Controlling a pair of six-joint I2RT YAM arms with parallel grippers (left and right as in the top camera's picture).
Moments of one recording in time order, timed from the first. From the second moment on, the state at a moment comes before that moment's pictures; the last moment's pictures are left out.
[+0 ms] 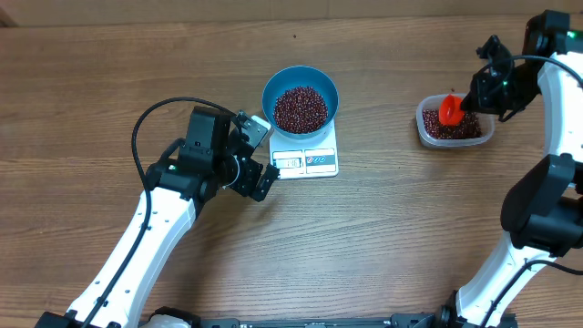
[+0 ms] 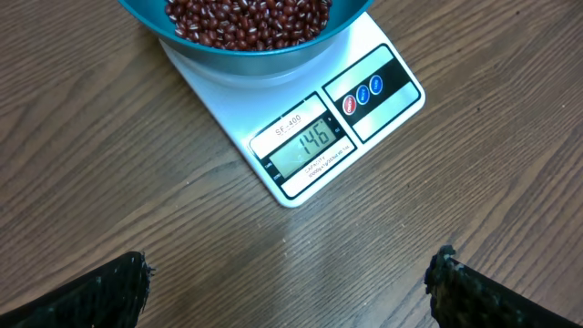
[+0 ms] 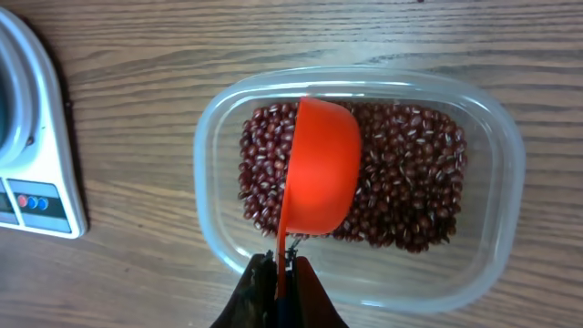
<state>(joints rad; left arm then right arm) -0.29 1.37 0.99 -0.63 0.26 0.21 -0.28 2.09 1.96 -1.32 -0.33 -0.30</state>
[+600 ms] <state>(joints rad) -0.30 1.37 0.99 -0.63 0.26 0.21 -0.28 2.10 1.85 -1.22 -0.34 -0.30</state>
